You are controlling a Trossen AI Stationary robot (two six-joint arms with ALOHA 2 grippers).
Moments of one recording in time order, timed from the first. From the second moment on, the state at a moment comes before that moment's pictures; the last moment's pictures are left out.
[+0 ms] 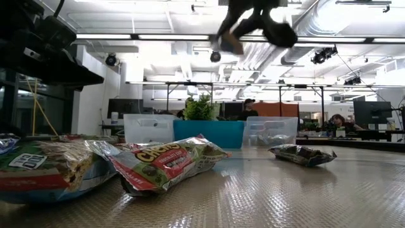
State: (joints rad) left arm -0.11 0.25 0.02 0.03 -0.19 -0.03; right arm 0.23 1.60 1.28 -0.47 0.40 1.20
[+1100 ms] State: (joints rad) left arm -0.11 0.25 0.02 0.03 -0.19 -0.03; right arm 0.30 1.21 1.28 -0.50 0.91 0.48
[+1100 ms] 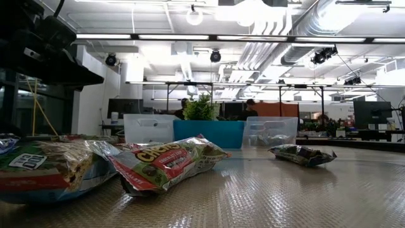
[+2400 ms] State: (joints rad) left arm -0.11 0.25 0.02 0.03 -0.19 -0.03; right arm -0.71 1.67 1.28 -0.64 0.13 0.46
